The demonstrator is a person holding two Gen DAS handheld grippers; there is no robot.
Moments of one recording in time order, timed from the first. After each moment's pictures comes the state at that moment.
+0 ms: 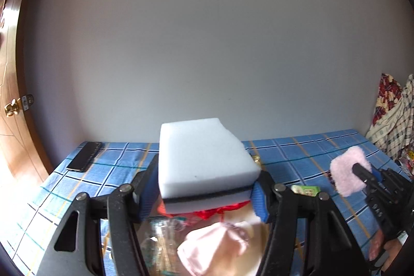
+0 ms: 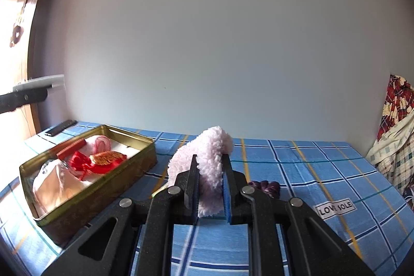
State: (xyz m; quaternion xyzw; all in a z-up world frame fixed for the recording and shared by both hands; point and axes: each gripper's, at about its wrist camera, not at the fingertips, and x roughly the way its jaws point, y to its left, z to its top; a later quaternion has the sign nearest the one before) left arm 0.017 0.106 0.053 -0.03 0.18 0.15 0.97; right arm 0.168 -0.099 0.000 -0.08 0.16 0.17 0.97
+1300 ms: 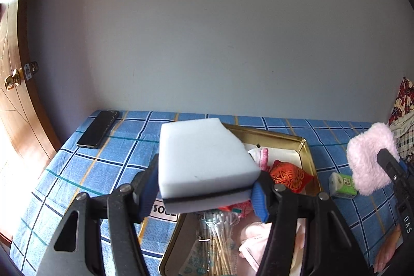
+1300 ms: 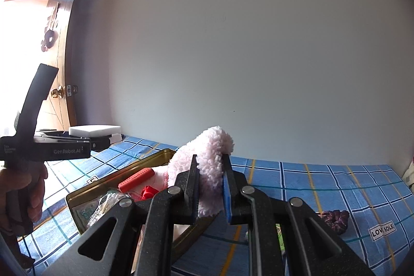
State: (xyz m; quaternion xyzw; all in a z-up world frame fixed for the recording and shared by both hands) left arm 0.044 0.193 0.035 -0.08 0.27 0.17 0.95; right arm 0.147 0.003 0.028 -0.08 0.14 0.27 0.95
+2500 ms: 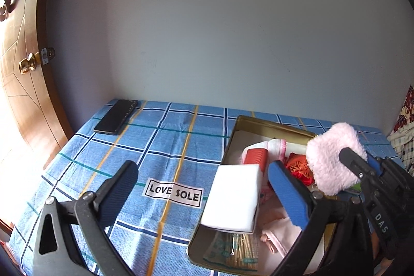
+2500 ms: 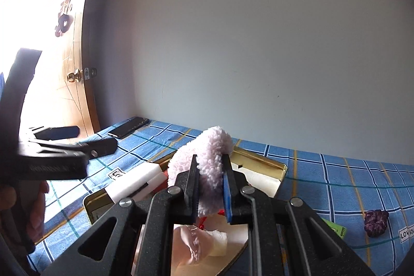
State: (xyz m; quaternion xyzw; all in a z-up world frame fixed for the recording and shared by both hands) left arm 0.007 0.216 0.026 -0.10 0.27 0.20 0.94; right arm 0.162 0.060 0.017 -0.10 0.19 0.33 0.92
